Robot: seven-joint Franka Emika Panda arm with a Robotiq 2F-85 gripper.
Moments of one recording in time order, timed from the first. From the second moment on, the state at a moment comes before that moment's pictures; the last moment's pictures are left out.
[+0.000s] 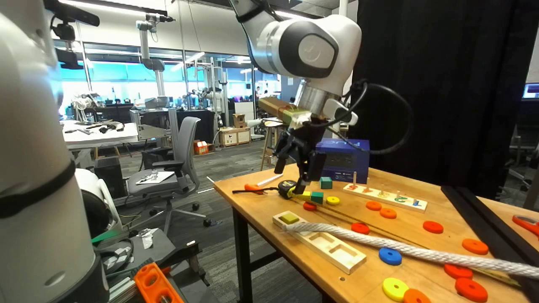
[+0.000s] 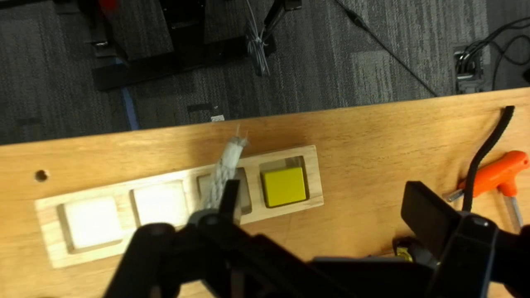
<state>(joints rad) -0.04 -0.03 0.01 -2.50 0.28 2.23 -0.02</state>
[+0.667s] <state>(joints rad) -0.06 -0.60 -0.01 -2.61 0.00 1.90 0.11</state>
